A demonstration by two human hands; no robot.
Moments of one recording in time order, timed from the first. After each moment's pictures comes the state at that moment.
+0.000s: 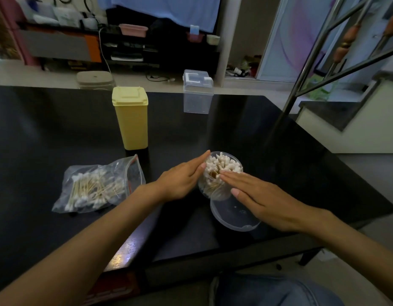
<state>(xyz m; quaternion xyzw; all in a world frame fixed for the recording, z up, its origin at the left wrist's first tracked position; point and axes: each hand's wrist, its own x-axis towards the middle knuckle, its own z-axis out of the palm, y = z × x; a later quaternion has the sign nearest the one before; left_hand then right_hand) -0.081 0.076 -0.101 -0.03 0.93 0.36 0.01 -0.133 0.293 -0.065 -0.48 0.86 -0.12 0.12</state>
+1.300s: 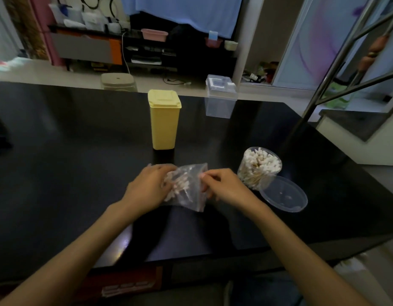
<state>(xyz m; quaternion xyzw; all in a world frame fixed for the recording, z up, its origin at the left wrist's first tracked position) 0.009 0.000 -0.109 -0.17 0.95 0.25 -0.07 -0.099 0.166 -0.089 -0.31 0.85 -0.38 0.20</state>
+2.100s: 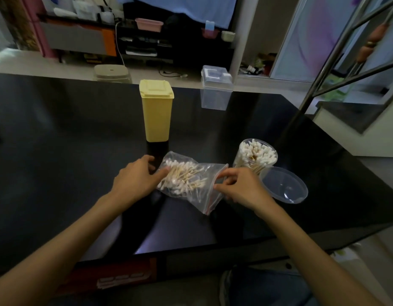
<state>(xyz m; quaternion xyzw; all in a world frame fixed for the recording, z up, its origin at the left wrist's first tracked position) 0.004 0.003 -0.110 -0.31 0.90 0.29 -0.09 -0.099 0.209 -0.084 -0.25 0.86 -0.40 0.19</state>
